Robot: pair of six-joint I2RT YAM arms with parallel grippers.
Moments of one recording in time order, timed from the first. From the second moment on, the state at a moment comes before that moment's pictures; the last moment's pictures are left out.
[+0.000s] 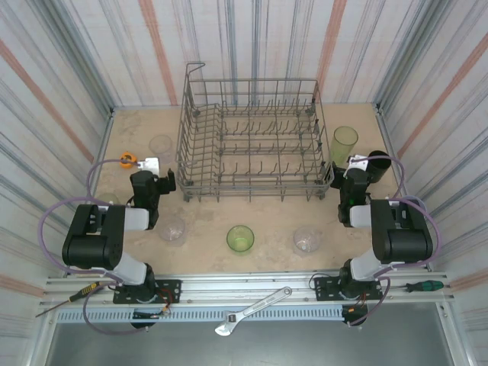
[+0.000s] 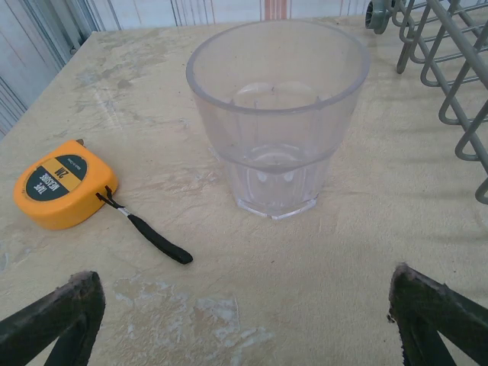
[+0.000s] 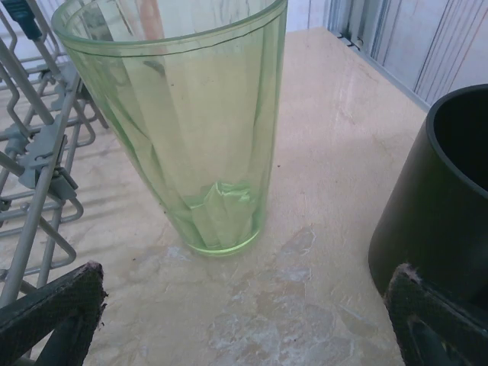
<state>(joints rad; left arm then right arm) -0.05 1.52 0.39 0.73 -0.18 0.03 0.00 1.53 0.37 0.82 0.21 0.14</state>
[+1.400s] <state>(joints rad) -0.10 1.52 0.36 0.78 -0.25 0.03 0.00 1.53 0.37 0.82 0.22 0.15</state>
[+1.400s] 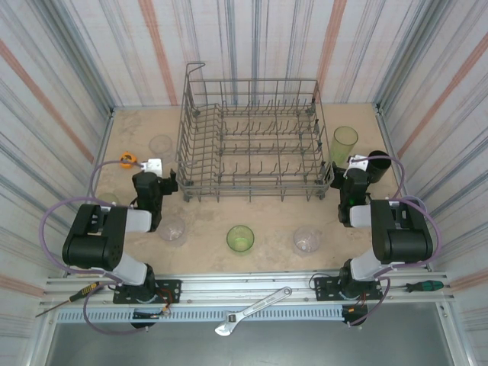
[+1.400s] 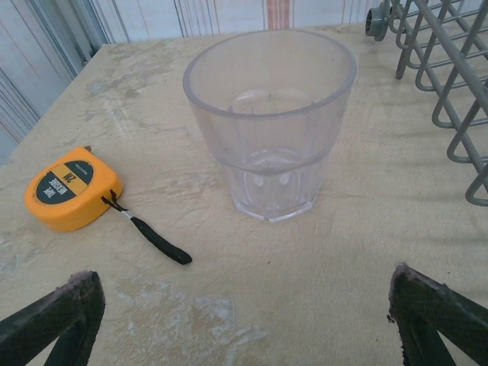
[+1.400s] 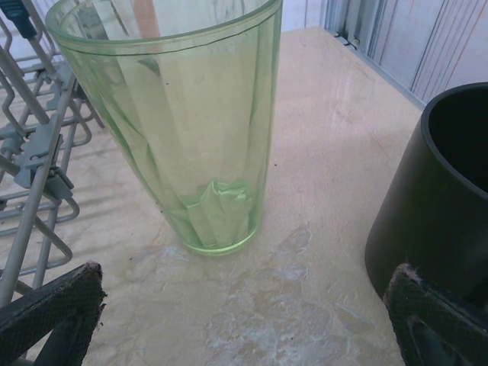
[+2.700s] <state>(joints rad) -0.12 1.49 0.32 0.83 -0.25 0.06 0.00 1.27 0.56 0.33 0.29 0.13</state>
